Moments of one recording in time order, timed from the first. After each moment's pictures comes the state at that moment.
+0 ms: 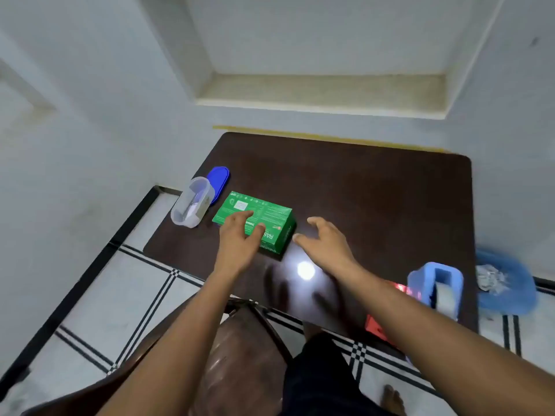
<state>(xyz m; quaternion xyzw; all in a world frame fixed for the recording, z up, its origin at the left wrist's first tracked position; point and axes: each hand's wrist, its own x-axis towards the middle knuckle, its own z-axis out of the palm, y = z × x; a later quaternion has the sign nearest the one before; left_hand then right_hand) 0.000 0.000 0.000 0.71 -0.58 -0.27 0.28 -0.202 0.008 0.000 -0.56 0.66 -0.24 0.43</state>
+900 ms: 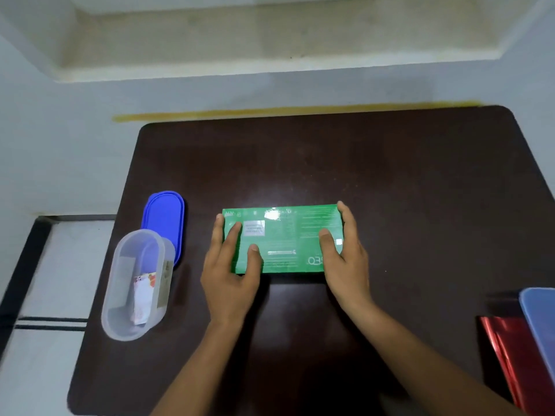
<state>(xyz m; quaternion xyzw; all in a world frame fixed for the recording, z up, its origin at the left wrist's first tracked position) 0.091 -0.184 -0.146 0.59 -0.66 -0.25 0.39 -0.090 -0.133 -0.132 -0.31 0.79 -0.42 0.32</state>
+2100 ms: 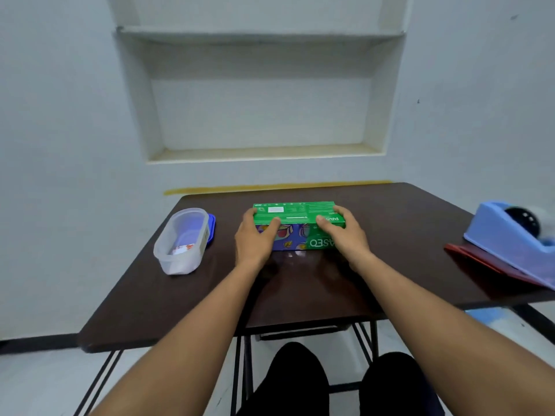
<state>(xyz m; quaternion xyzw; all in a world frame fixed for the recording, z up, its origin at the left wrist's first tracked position) 0.137 -0.157 -0.186 0.45 -0.69 -0.35 0.44 -0.036 -0.049 -0.168 -0.36 0.72 -0.56 0.18</state>
